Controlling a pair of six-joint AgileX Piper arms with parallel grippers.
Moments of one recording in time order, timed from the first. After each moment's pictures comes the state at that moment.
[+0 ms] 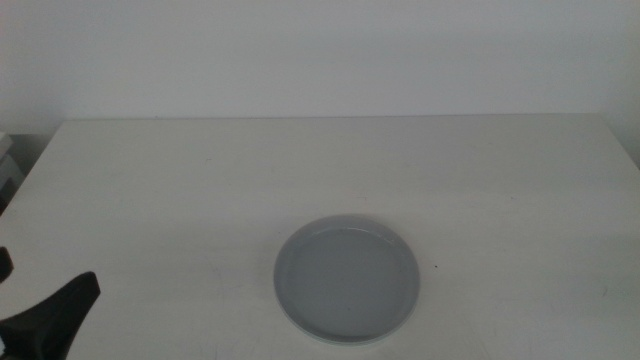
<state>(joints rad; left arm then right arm) -0.13 0.27 -0.32 -0.57 0.38 0.52 0.11 0.02 -0.34 0.15 0.53 -0.09</state>
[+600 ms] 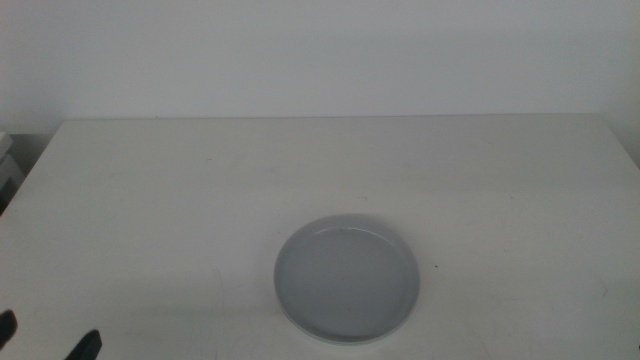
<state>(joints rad) -0.13 0.10 0.01 -0.47 0.16 0.52 0.09 -0.01 0.01 0.13 0.29 -0.09</state>
